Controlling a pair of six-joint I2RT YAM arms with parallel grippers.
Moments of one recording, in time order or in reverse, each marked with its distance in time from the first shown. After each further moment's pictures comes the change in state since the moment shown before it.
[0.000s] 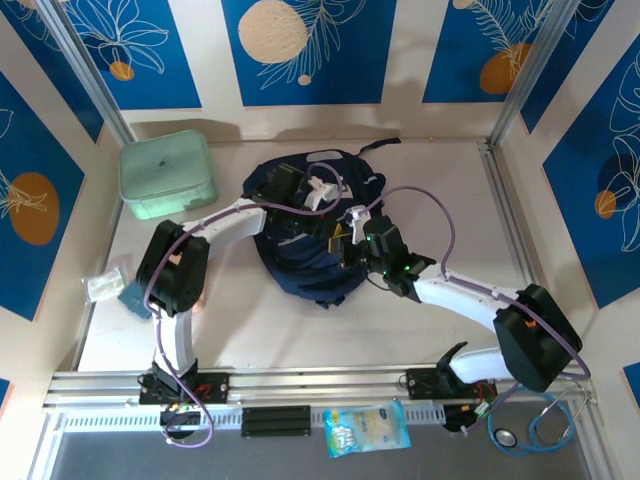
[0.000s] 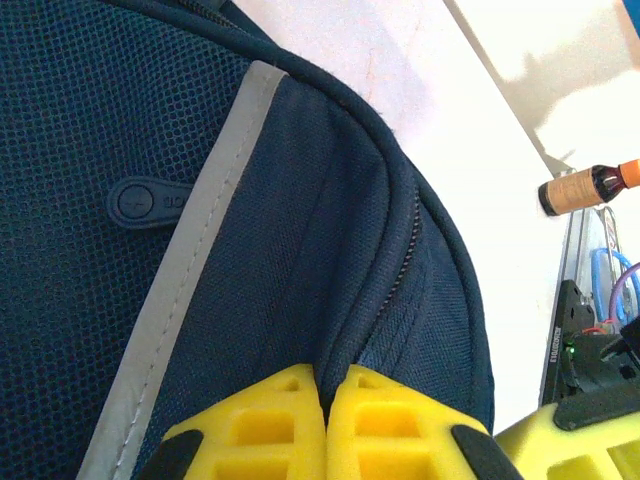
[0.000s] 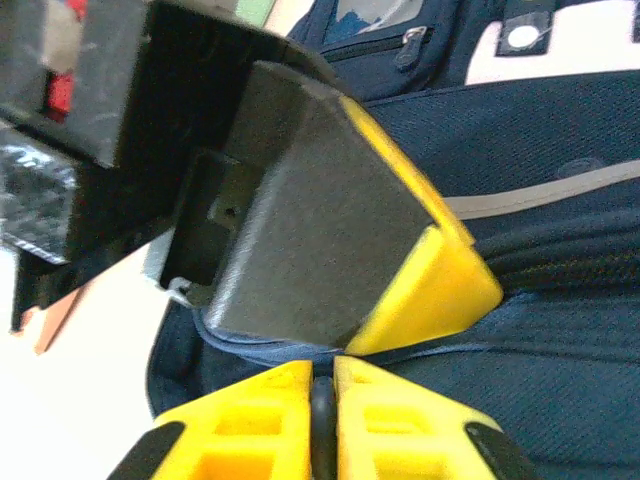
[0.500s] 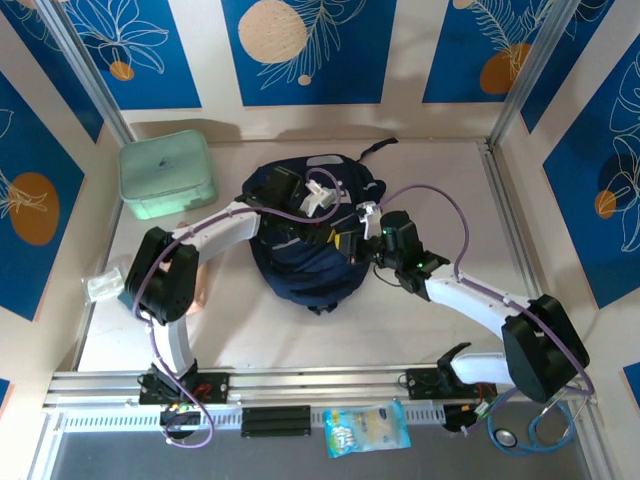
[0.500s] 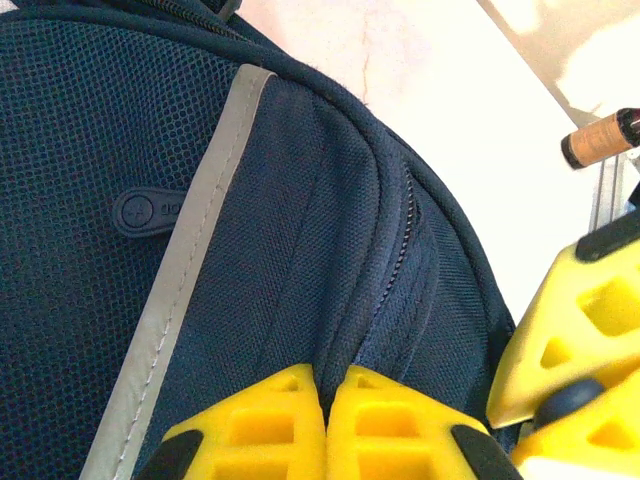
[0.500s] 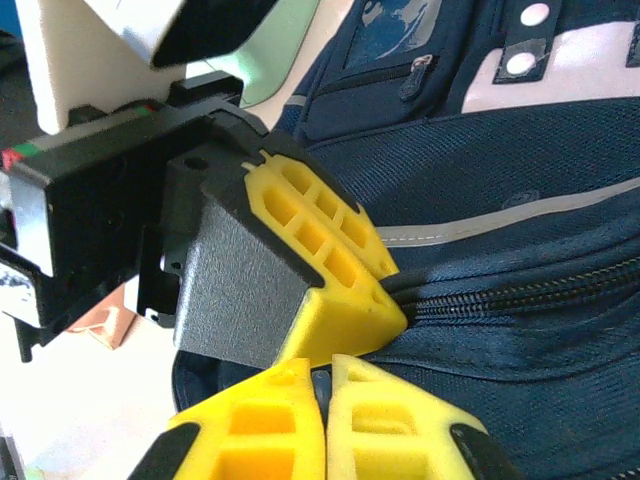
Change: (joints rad) left arm -0.008 -0.083 -0.053 -0.075 -0.045 0.127; right arm -0.101 -0.051 -0.023 0.011 -0.178 0.029
